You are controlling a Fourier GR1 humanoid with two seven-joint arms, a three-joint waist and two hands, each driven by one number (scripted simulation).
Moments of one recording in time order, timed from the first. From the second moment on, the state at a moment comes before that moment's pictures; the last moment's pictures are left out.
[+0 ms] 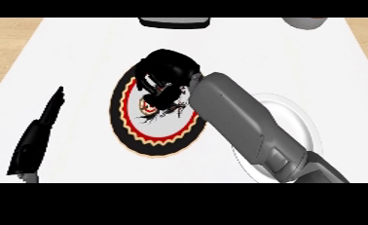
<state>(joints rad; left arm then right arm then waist) 0.05 0.26 0.12 -1.47 -0.23 -0.03 -0.15 -1.05 0.00 0.57 -0.78 0.30 0.17 -0.23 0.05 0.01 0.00</state>
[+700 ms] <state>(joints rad) 0.02 0.26 0.13 -1.47 -0.23 -0.04 -0.13 -1.05 0.00 0.63 -0.72 -0.07 -0.04 -0.20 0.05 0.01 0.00</state>
